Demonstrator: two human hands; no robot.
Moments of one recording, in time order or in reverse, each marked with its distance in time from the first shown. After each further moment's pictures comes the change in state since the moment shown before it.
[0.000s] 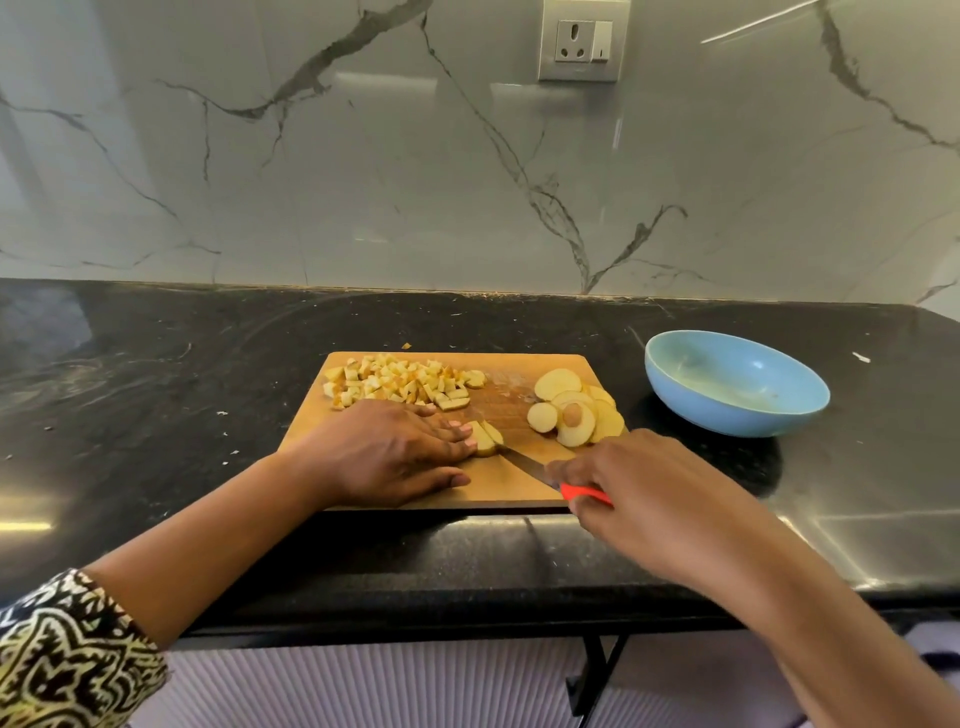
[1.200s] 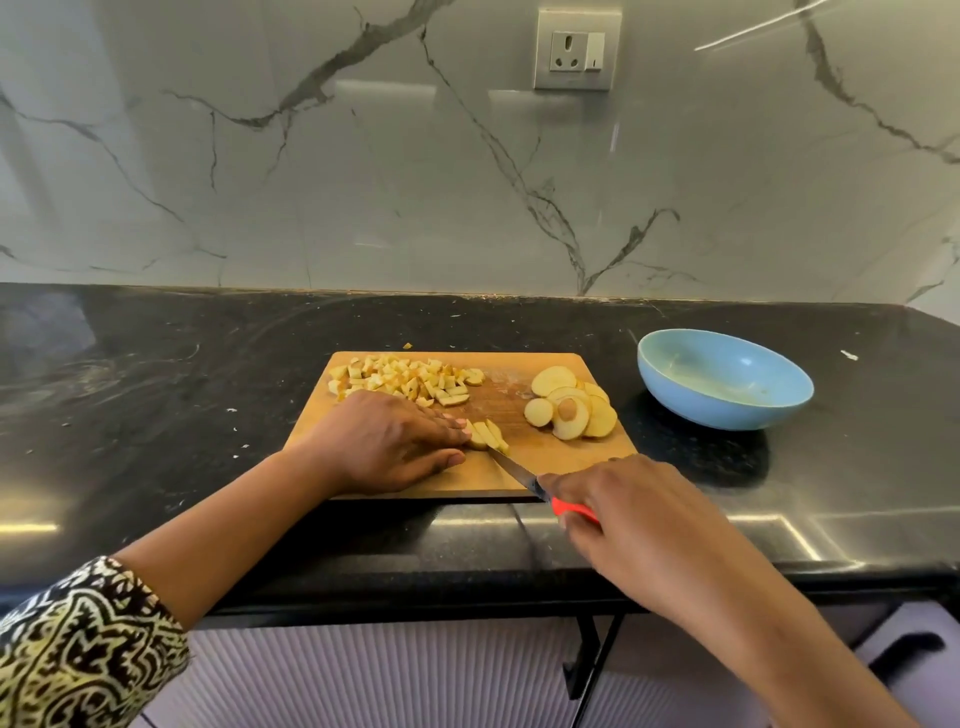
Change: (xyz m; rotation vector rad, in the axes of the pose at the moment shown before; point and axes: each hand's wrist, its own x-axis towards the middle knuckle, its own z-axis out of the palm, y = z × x) left_hand -0.002 0.006 -0.003 -0.015 0.063 -0.147; right_hand -0.021 -0.012 0.019 0.076 0.163 0.011
